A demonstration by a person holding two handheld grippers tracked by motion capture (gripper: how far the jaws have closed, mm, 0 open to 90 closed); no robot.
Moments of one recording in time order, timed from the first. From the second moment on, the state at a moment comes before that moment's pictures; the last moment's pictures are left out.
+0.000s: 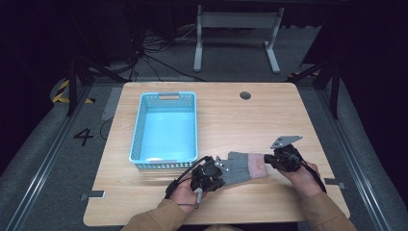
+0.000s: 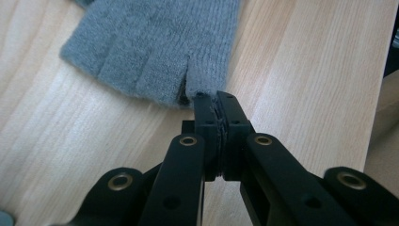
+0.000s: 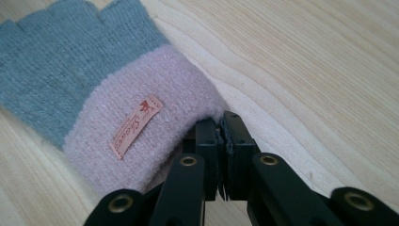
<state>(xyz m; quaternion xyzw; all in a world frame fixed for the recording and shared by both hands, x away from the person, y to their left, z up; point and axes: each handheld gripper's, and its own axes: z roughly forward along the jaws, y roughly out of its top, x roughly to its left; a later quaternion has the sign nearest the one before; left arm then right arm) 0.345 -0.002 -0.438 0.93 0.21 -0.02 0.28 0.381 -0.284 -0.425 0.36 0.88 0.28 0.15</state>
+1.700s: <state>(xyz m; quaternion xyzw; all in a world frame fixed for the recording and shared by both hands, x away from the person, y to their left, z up) 0.365 -0.032 -0.407 0.91 0.22 0.00 0.35 0.367 -0.335 -0.401 0.42 0.82 0.36 0.14</state>
